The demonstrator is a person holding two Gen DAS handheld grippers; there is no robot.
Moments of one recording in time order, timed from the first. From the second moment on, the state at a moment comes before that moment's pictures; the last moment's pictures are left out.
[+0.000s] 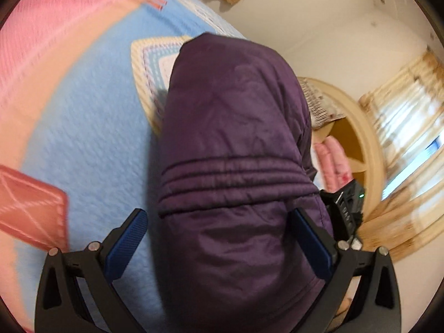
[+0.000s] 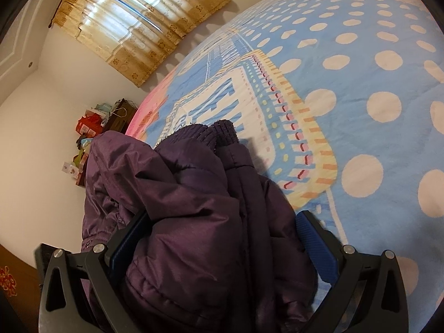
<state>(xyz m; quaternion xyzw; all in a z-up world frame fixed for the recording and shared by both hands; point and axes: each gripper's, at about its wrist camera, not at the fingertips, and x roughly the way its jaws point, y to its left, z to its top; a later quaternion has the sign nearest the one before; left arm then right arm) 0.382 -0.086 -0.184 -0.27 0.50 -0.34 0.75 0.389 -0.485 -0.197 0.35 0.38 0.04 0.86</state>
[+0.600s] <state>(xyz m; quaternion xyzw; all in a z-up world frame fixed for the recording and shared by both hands) 0.355 -0.147 -0.124 -0.12 0.43 -0.32 0.83 0.385 -0.497 -0.206 0.41 0.37 0.17 0.82</state>
